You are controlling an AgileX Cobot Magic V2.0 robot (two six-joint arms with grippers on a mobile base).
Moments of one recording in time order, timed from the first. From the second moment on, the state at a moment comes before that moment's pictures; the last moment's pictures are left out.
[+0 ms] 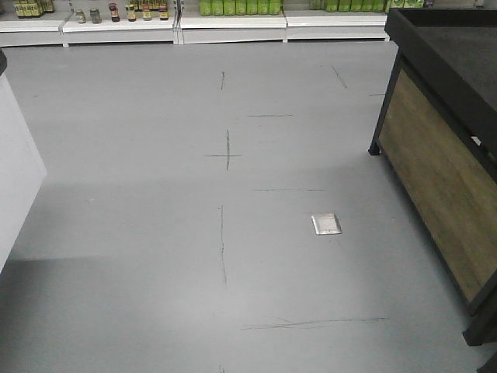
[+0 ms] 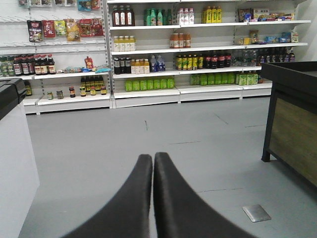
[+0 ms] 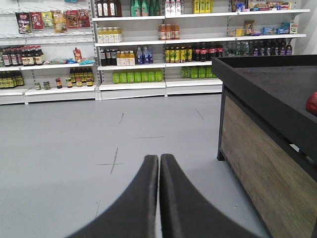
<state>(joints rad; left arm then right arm) -0.09 -0.01 0.03 0.01 0.07 -0.03 -0.01 -0.01 0.03 -0.12 0.10 0.12</state>
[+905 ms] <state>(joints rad) -0.09 -0.01 0.03 0.01 0.07 -0.03 -0.01 -0.01 0.03 -0.12 0.10 0.12</state>
